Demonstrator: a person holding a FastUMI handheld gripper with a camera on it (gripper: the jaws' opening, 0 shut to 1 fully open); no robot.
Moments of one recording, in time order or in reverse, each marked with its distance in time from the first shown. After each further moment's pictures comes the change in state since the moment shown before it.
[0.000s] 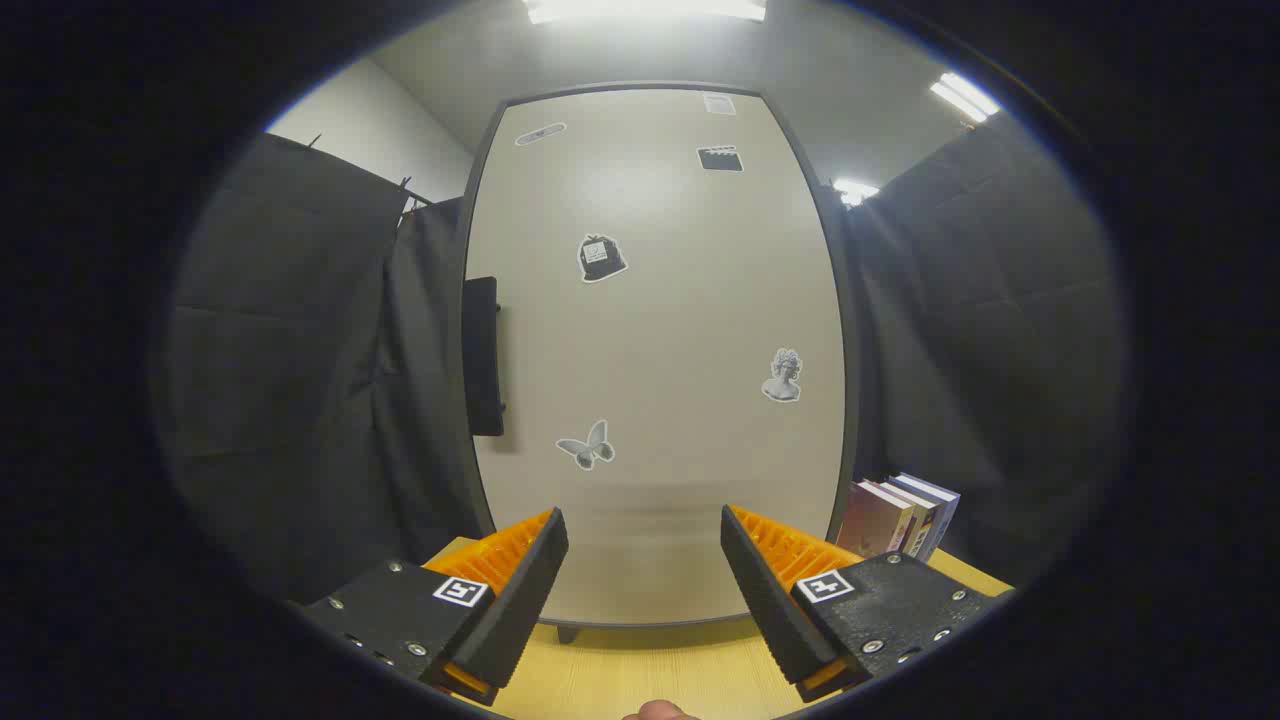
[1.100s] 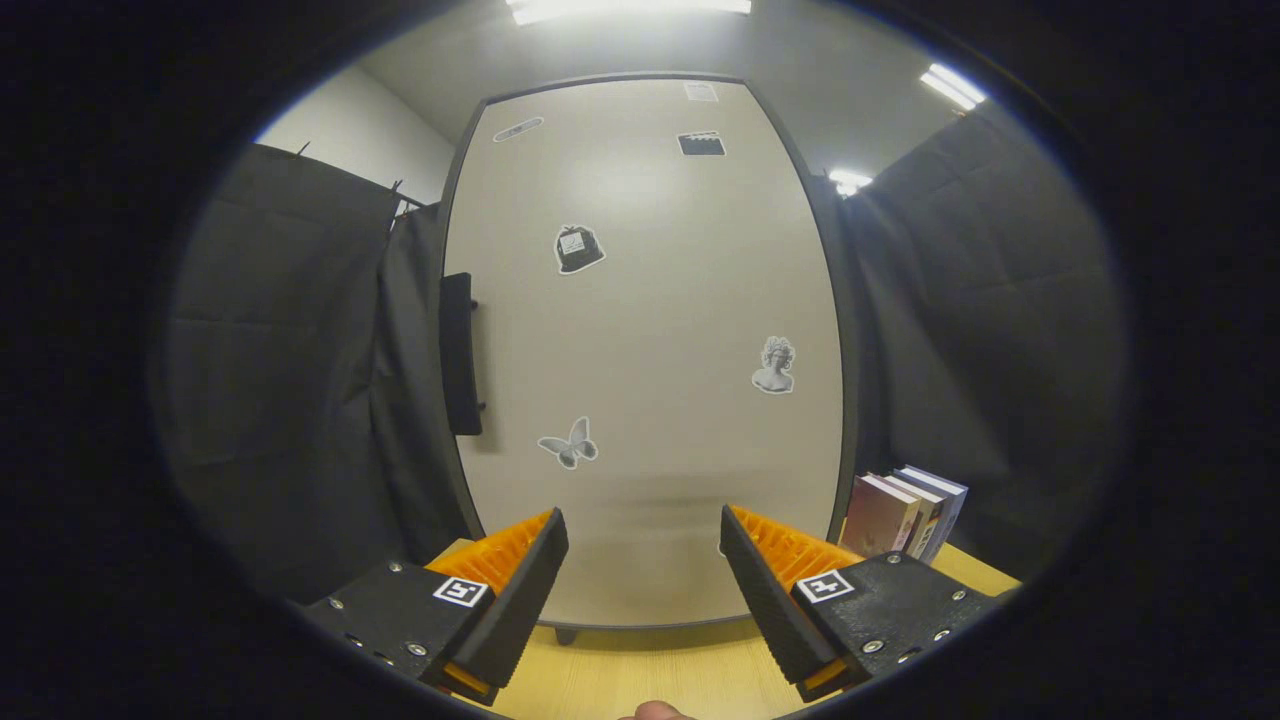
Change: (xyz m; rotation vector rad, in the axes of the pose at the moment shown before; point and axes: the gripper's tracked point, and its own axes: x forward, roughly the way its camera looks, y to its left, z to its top) arm 0.013 -0.012 -0.002 0.025 0.011 0.008
